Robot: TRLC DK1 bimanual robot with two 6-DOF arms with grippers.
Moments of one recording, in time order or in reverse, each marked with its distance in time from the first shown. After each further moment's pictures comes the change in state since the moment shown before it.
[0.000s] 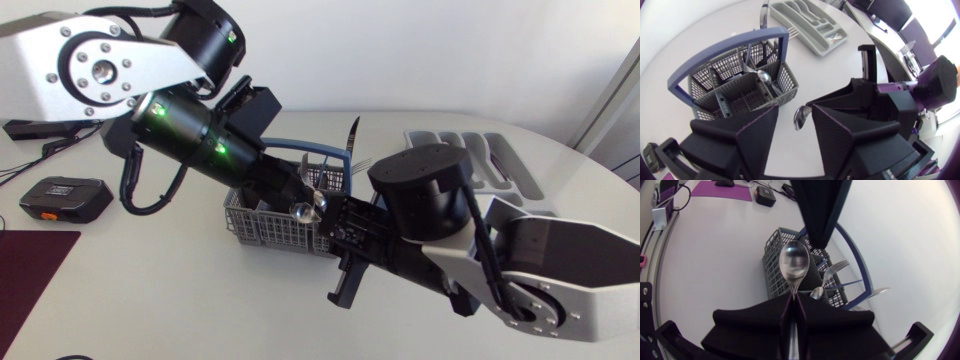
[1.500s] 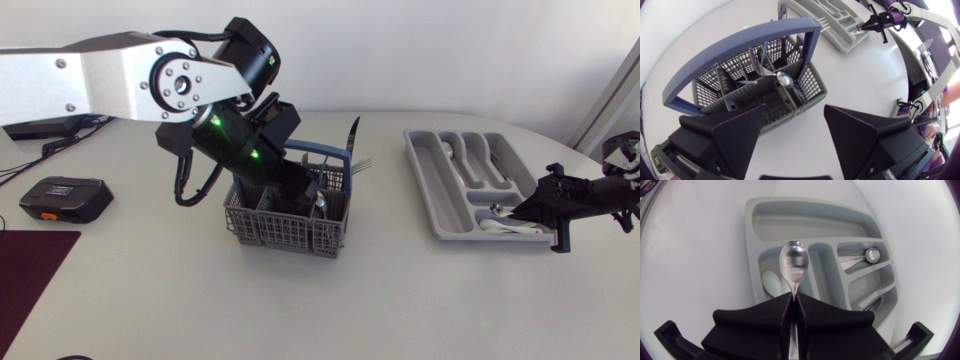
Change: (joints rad) left arm -0.006 0.169 0.064 0.031 -0.130 0.016; right arm -1.417 0.588 0.470 -0.627 -0.727 -1.273
